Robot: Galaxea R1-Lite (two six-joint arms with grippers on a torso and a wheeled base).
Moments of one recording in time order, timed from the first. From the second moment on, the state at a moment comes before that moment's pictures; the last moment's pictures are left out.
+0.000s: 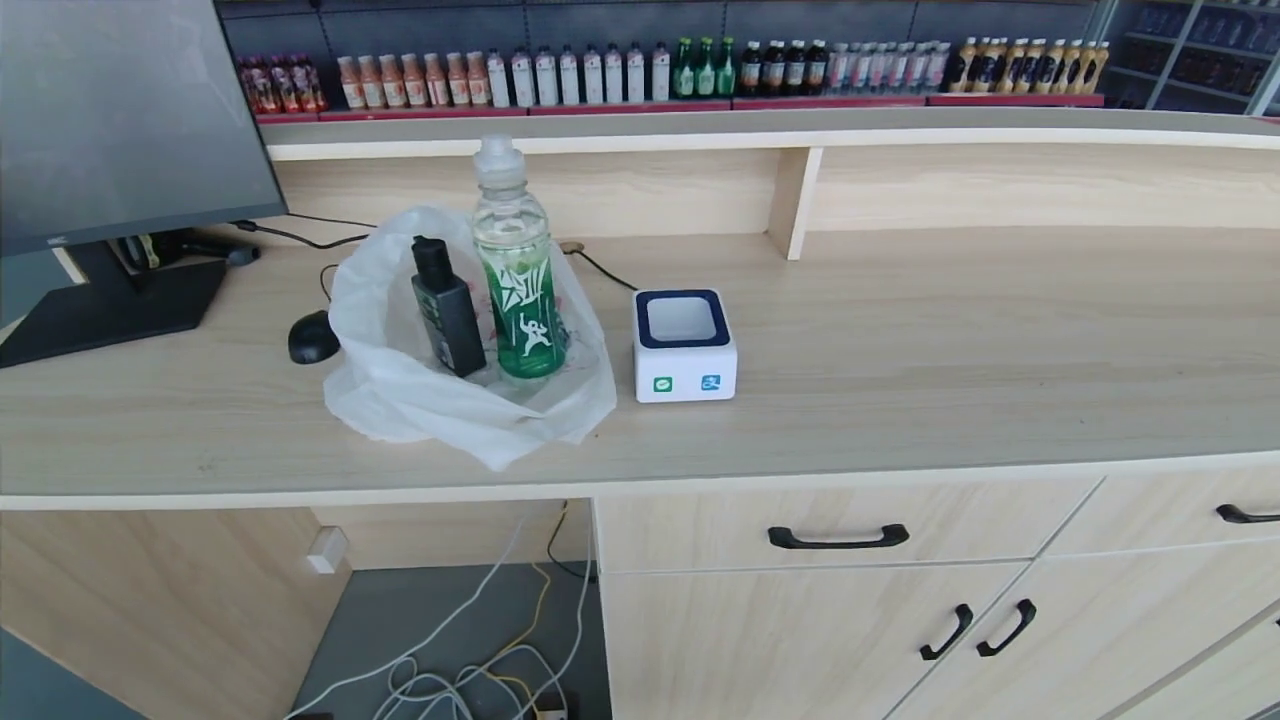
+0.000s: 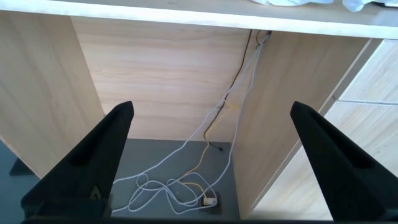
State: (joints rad) left arm 0.00 0.00 0.00 0.00 0.00 -0.01; right arm 0.00 0.00 0.00 0.00 0.00 0.00
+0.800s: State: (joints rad) left arm 0.00 0.00 0.00 0.00 0.00 0.00; right arm 0.00 0.00 0.00 0.00 0.00 0.00
